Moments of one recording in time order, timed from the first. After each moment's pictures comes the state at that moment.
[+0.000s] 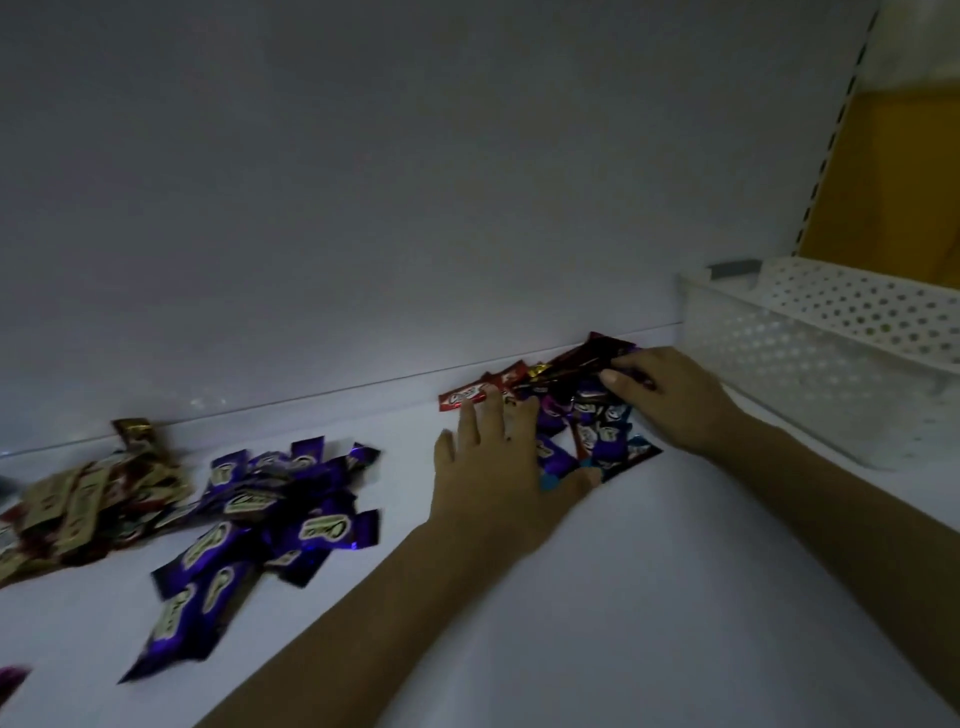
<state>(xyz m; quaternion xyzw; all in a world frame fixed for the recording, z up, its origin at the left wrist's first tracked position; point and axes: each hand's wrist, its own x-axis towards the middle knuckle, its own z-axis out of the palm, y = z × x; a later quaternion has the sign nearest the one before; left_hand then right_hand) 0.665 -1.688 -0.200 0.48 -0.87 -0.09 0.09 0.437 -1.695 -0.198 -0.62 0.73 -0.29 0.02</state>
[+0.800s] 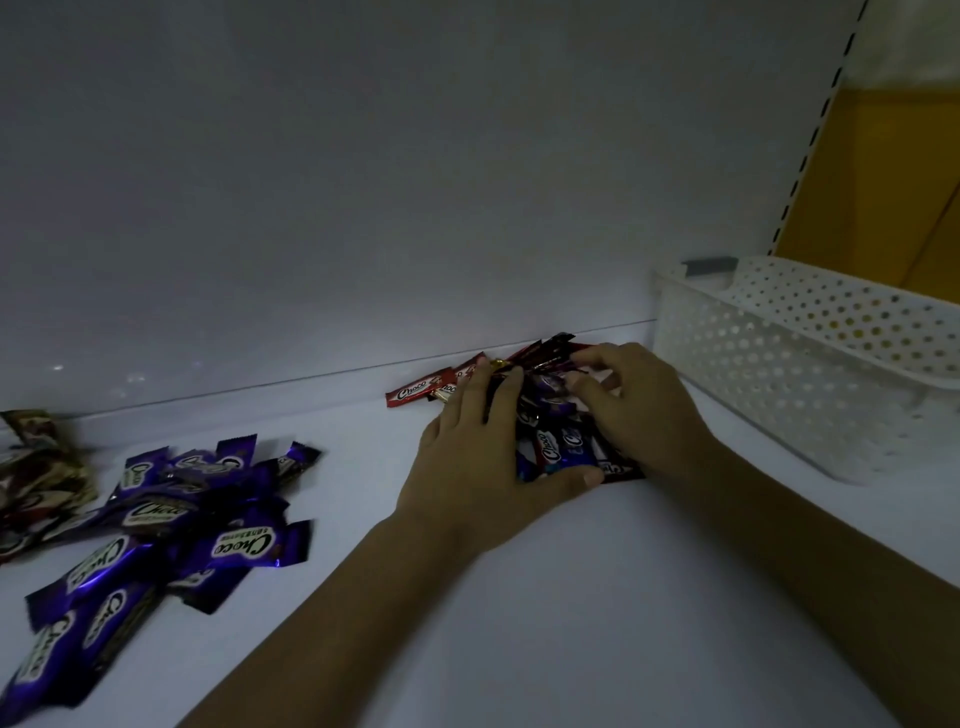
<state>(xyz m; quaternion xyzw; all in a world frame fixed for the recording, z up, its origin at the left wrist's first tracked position) 0.639 -1.704 -0.206 0.40 -0.88 -0.13 0.21 0.466 -1.678 -0.189 -0.58 0.70 -0.41 0.02</state>
